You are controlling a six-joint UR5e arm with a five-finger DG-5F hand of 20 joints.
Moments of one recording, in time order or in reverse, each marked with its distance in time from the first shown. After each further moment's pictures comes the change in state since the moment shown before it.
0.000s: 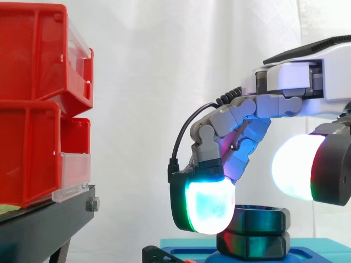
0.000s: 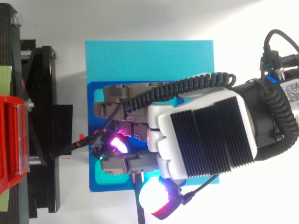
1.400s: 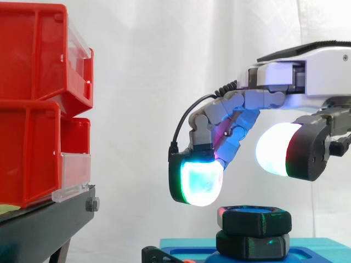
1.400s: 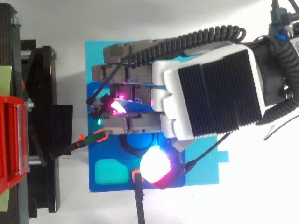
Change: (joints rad) arm -0.060 0.001 0.012 0.029 -0.053 -0.032
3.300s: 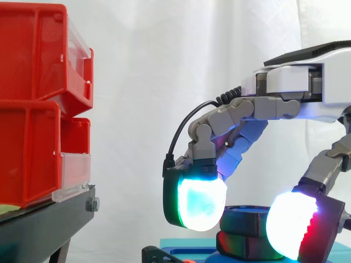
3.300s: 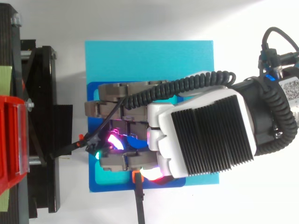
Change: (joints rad) arm 0.054 -0.001 -0.032 0.019 0.038 0.013
